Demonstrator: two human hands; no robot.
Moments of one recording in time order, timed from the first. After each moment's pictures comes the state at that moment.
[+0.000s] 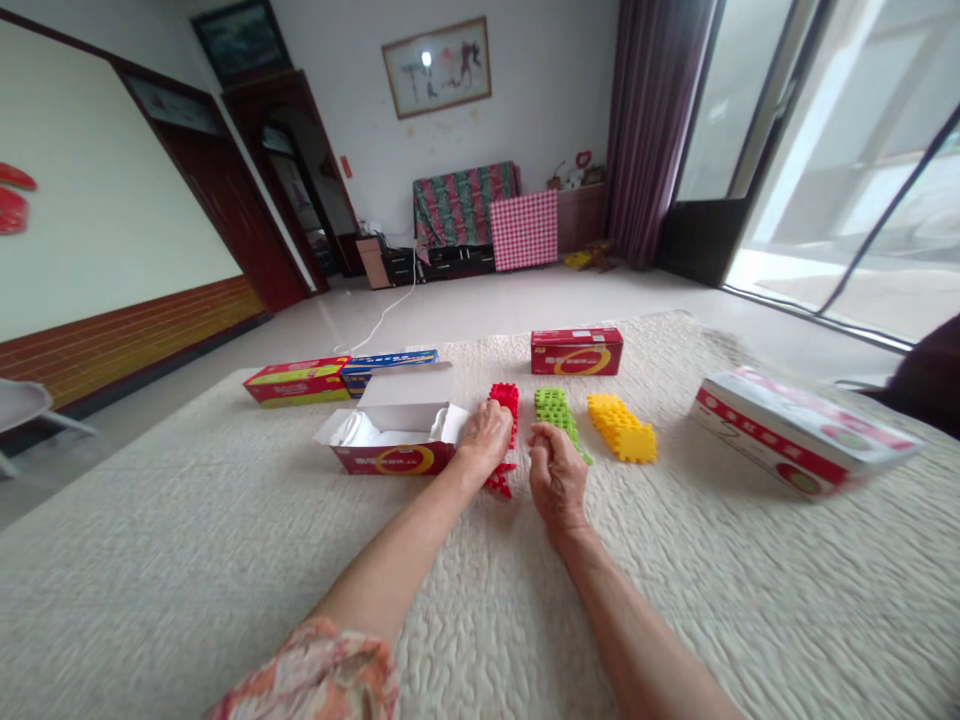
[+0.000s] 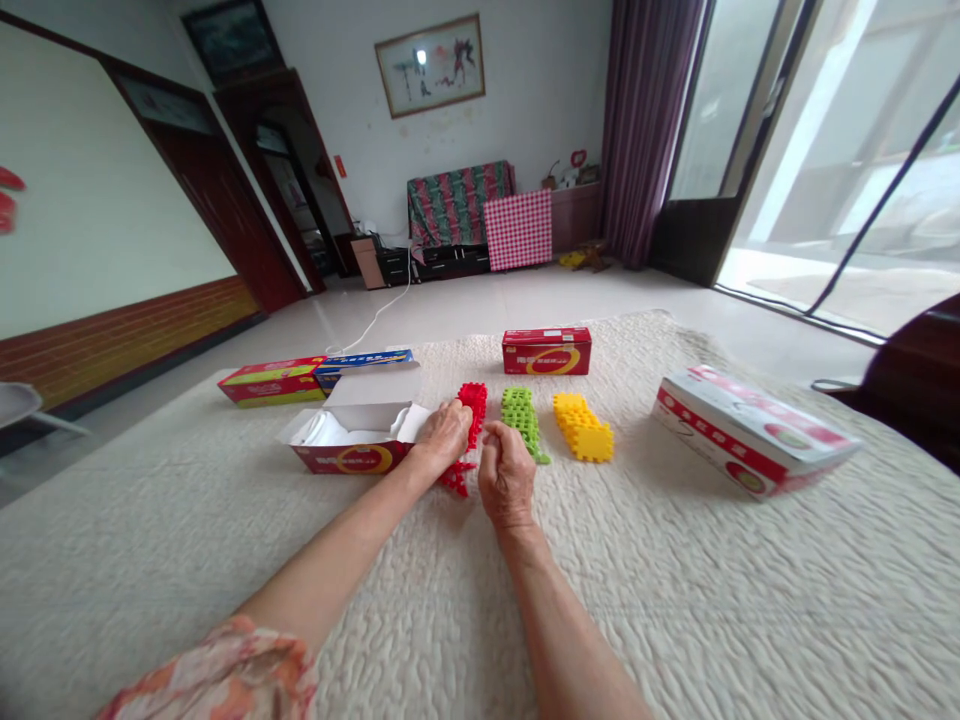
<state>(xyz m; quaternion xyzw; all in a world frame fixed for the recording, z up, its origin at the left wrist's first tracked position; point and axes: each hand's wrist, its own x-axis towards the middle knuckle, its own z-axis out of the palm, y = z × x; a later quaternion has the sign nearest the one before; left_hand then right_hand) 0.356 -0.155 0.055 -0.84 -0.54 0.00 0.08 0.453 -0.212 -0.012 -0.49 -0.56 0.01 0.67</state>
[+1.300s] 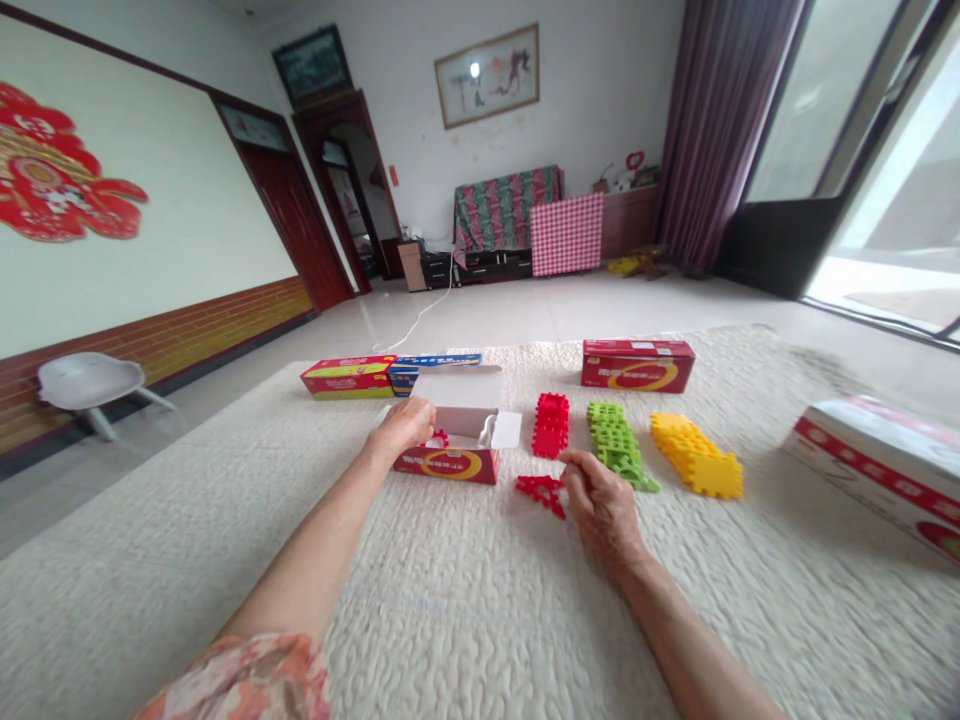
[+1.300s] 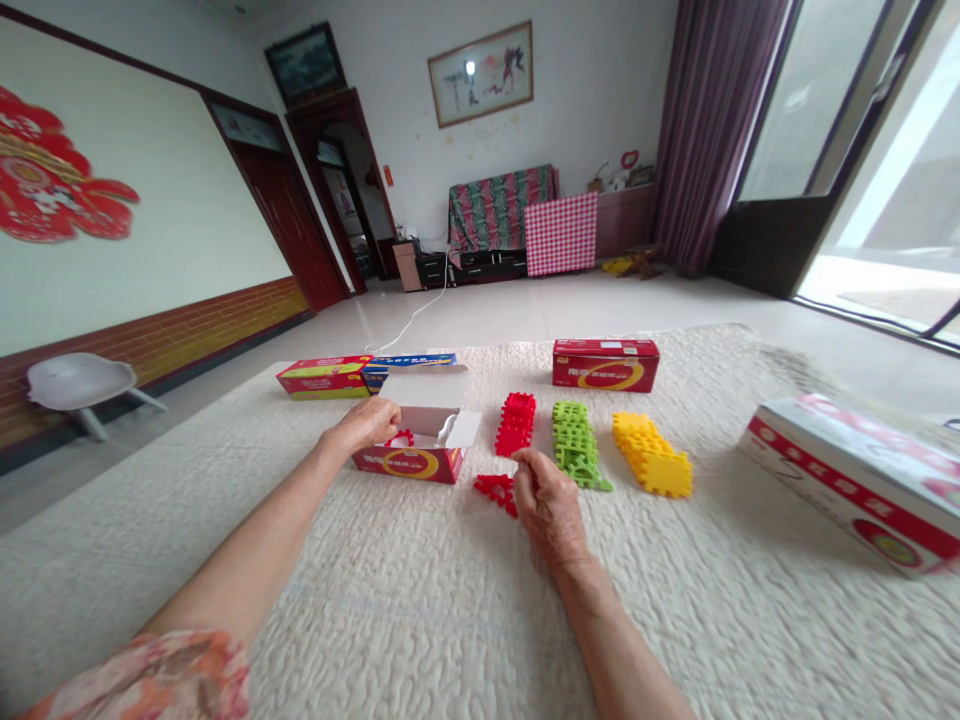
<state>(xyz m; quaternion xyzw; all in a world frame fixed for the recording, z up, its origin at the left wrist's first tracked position) 0.165 -0.117 0.095 -0.77 -0.63 0.06 0.05 0.445 -0.217 -0.009 -0.51 -0.65 0.08 0.56</state>
